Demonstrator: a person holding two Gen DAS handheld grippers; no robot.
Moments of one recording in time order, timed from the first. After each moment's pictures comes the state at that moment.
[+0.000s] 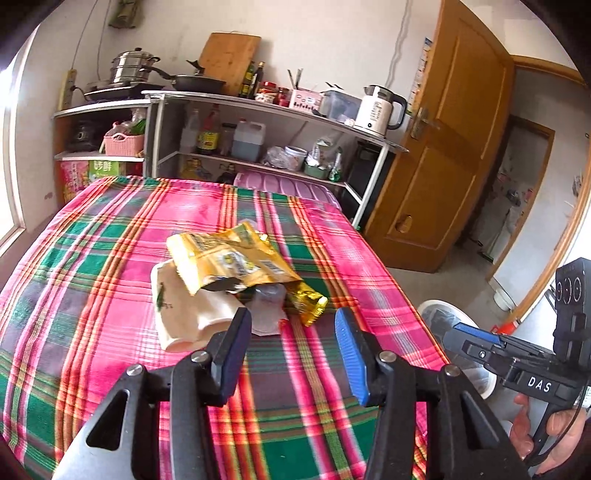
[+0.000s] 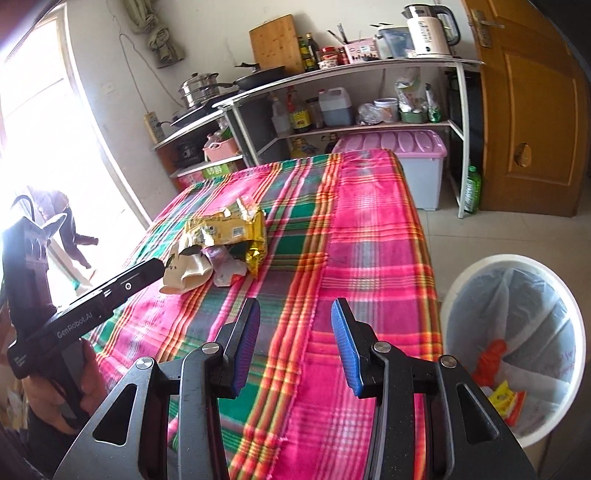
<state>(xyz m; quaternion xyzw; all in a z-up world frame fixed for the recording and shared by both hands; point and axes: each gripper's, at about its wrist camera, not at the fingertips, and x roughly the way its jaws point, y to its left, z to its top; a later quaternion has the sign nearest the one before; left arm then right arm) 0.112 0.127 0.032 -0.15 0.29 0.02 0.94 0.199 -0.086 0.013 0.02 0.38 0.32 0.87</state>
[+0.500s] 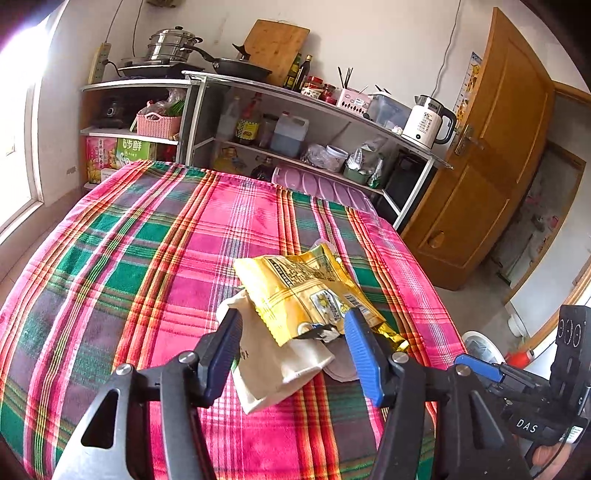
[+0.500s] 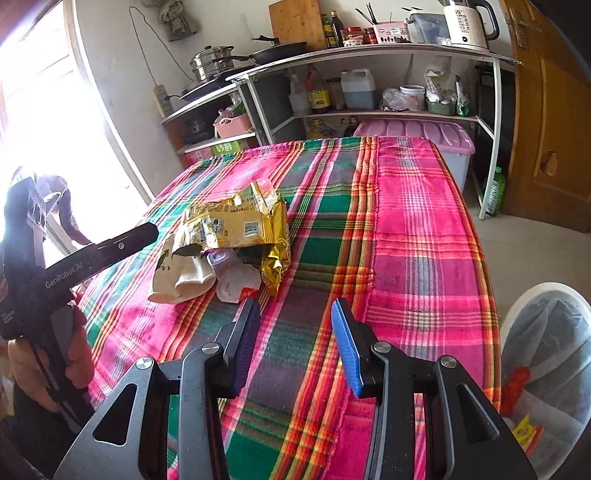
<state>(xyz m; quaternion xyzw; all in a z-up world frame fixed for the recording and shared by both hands) 0.146 0.201 0.019 -0.19 0.31 0.07 0.93 0.237 -0.022 -0.012 -0.01 0.41 0.34 0.85</state>
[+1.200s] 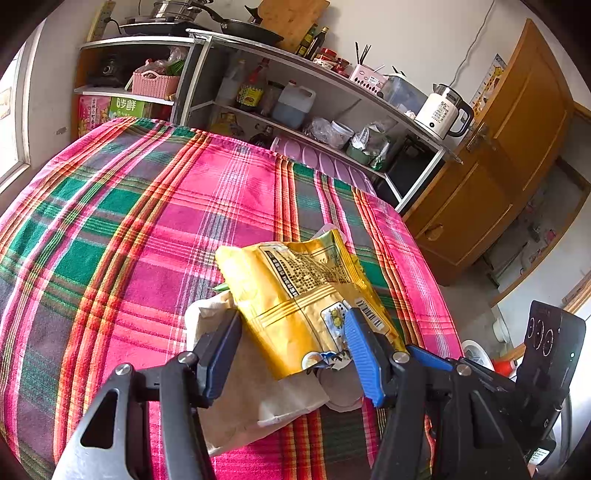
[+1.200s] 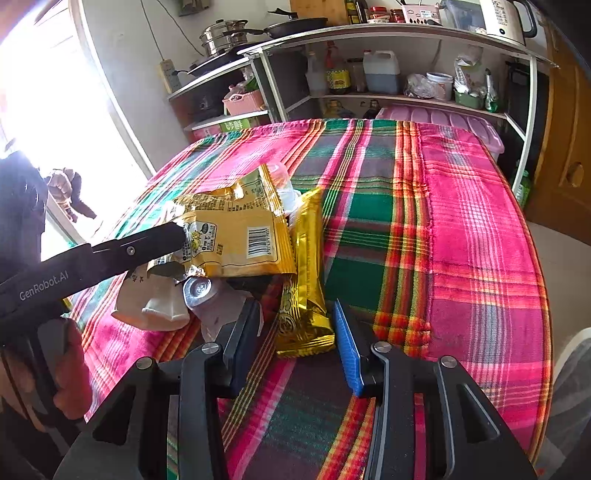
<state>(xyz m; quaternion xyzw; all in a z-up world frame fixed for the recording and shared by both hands) 0.189 0.208 -0.008 -0.25 0.35 0.05 0.90 0.281 0.031 -0.040 -0.04 0.43 0.37 0.82</state>
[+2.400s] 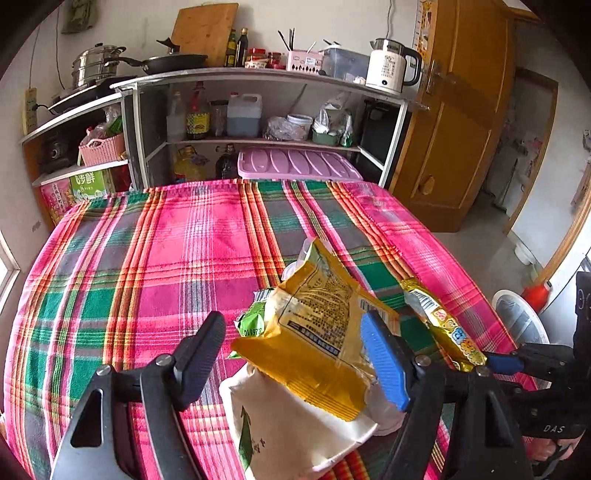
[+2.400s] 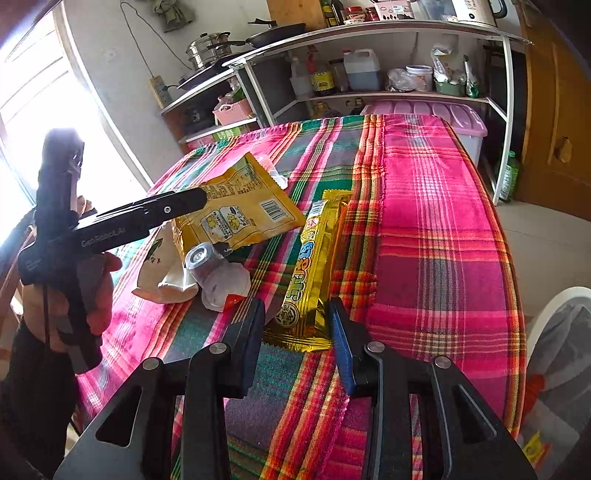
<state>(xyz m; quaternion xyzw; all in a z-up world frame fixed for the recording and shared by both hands) 0.241 0.199 0.007 -0.07 0.37 0.00 0.93 0.268 -0.015 -0.031 -0.01 0.44 0.36 0.83</state>
